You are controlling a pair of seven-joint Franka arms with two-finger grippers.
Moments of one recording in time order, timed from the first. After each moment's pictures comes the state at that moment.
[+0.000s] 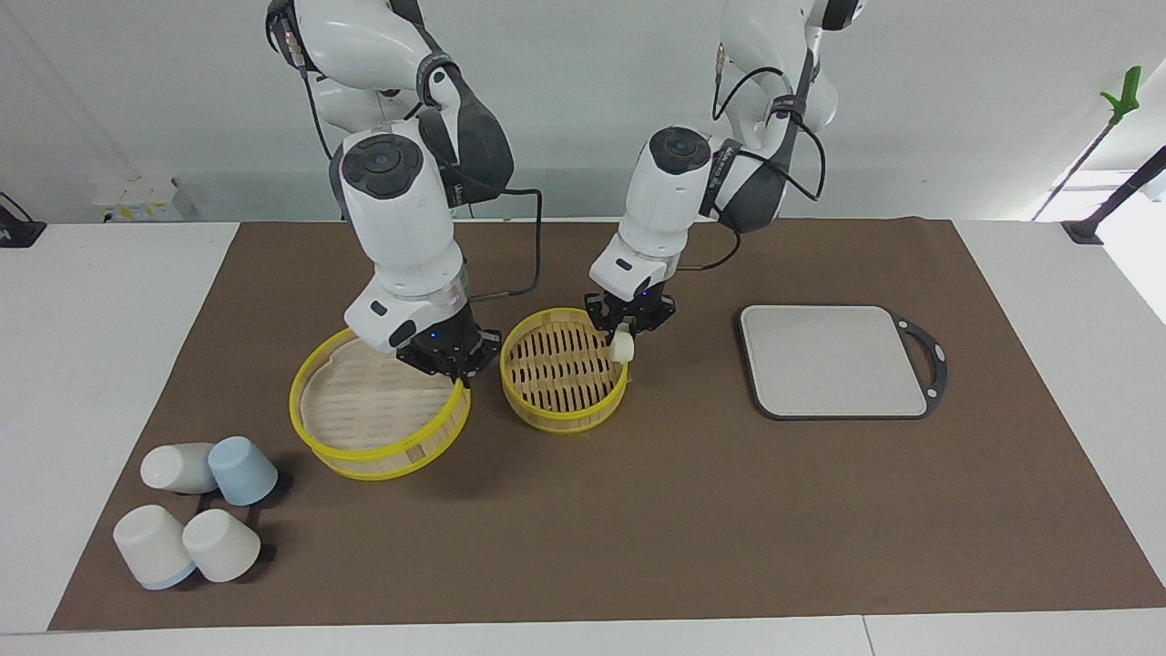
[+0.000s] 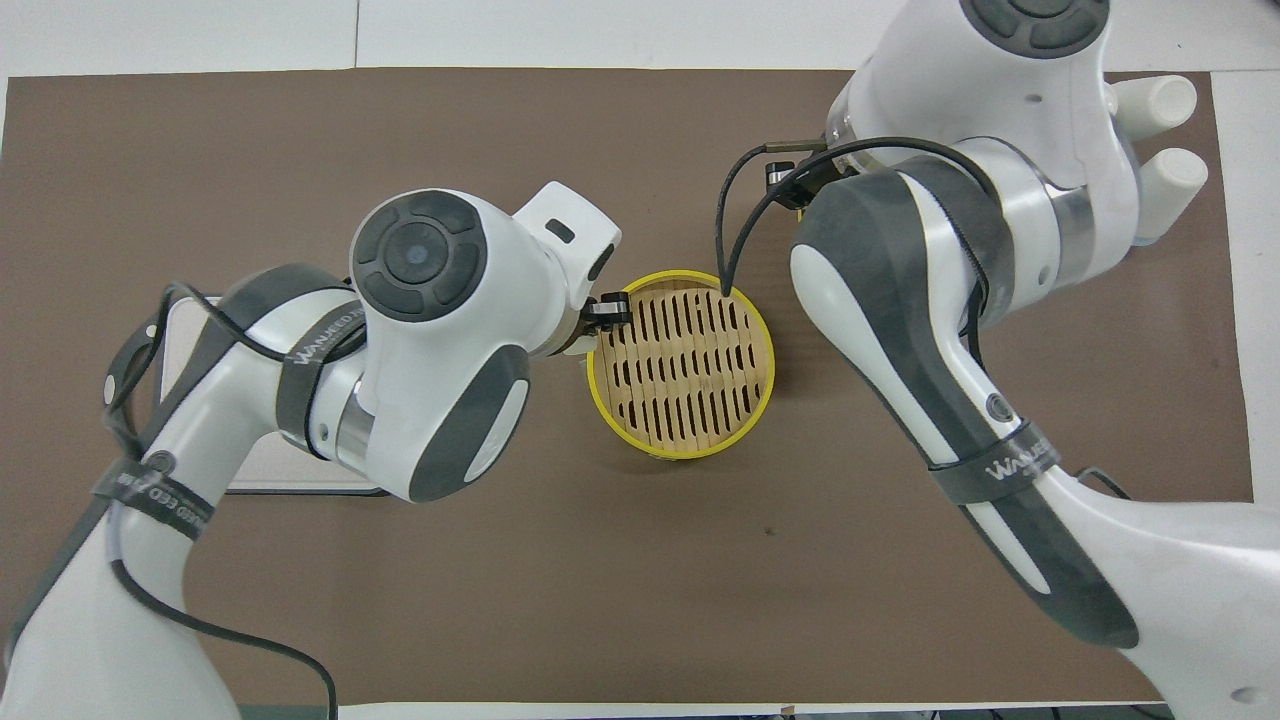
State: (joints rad) left arm -0.61 0.27 -0.04 -1.76 -0.08 2.17 -0.58; right arm 0.23 0.45 0.09 -1.26 -0.02 1.78 0.28
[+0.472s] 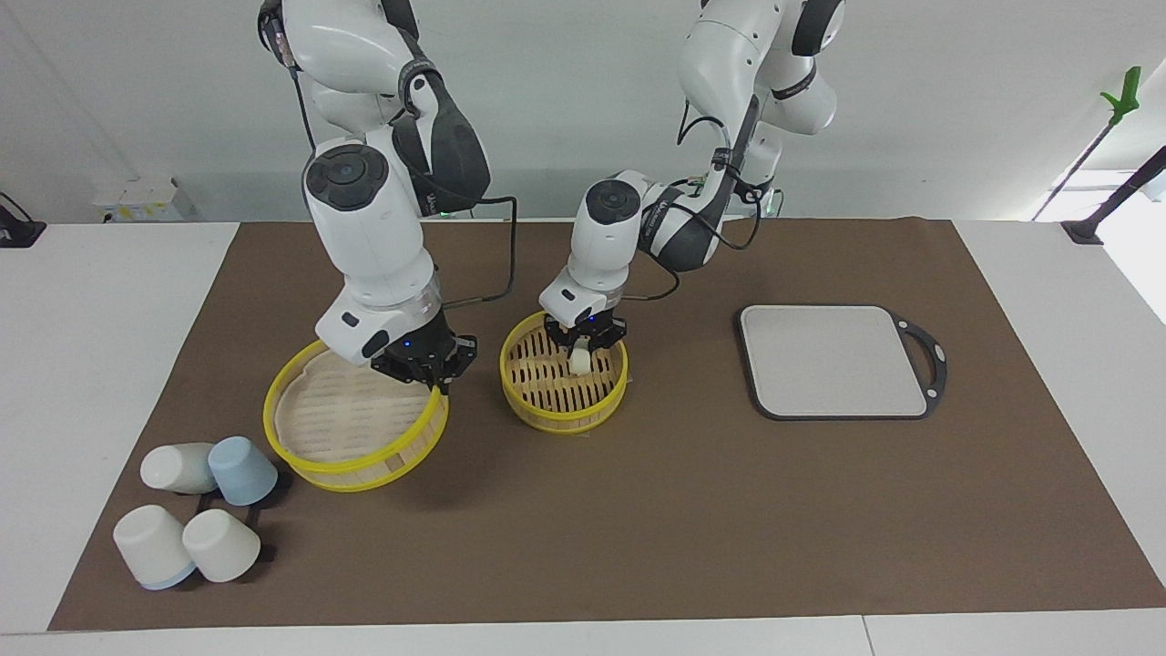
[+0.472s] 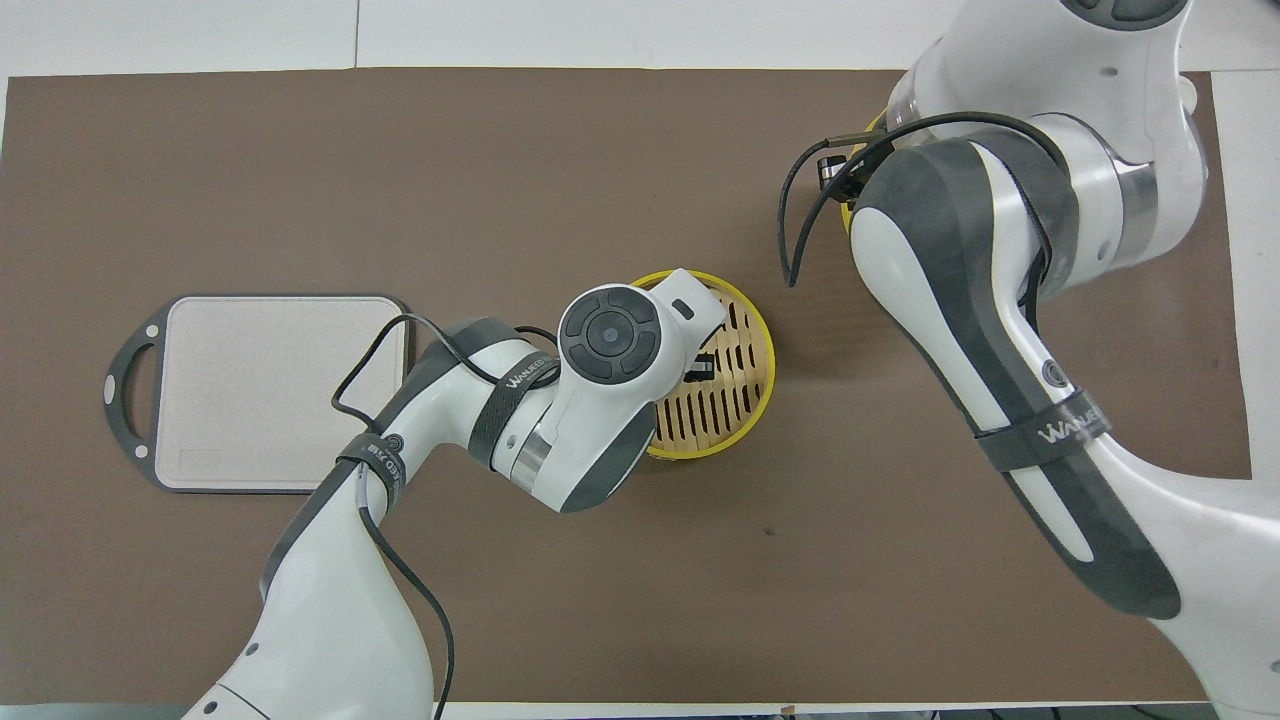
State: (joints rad) left arm -0.70 0.41 -0.04 -1.77 -0.08 2.28 -0.58; right arm 0.19 0.45 0.09 -1.27 -0.02 1.78 0.20
